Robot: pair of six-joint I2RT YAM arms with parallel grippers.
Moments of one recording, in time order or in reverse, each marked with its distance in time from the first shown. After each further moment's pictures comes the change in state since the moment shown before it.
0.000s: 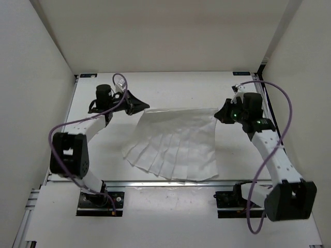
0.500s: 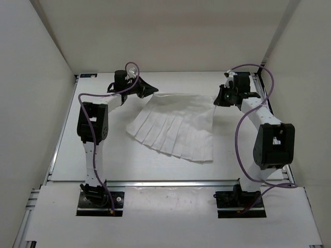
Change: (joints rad) left arm -0.053 0.627 0.537 0.006 -0.126 -0.054; right arm -0.035 0.571 0.317 0.048 0.063 -0.087
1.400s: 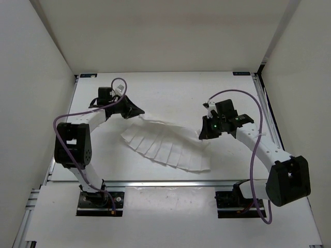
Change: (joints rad) left arm 0.097 -0.422 -0.425 -0.291 -0.023 0.291; right arm 0.293 -0.360 -0.310 -0.258 -0.080 0.035
